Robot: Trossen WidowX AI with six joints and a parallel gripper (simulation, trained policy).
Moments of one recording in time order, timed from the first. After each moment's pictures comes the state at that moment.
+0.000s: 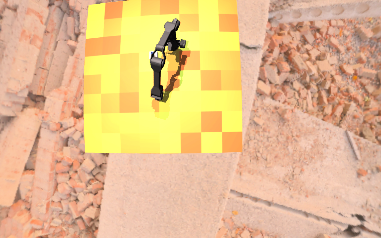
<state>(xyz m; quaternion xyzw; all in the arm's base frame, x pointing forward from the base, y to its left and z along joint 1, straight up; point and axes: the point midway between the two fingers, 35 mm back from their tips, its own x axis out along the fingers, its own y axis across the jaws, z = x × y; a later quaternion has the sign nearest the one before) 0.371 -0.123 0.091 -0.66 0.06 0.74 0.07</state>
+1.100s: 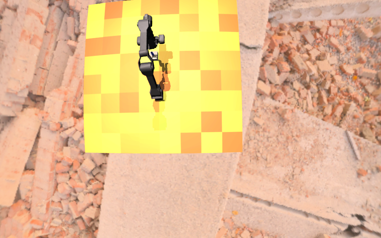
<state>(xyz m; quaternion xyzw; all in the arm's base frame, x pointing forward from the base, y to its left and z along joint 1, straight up) 0.355 0.017 0.173 -0.68 -0.02 0.73 0.00</state>
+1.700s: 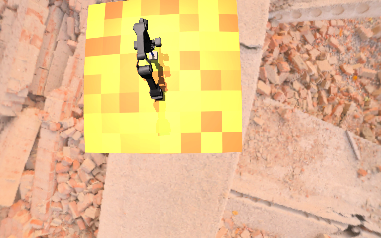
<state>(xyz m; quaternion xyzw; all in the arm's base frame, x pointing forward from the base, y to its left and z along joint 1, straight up) 0.327 0.038 0.174 -0.67 -0.05 0.74 -0.03</state>
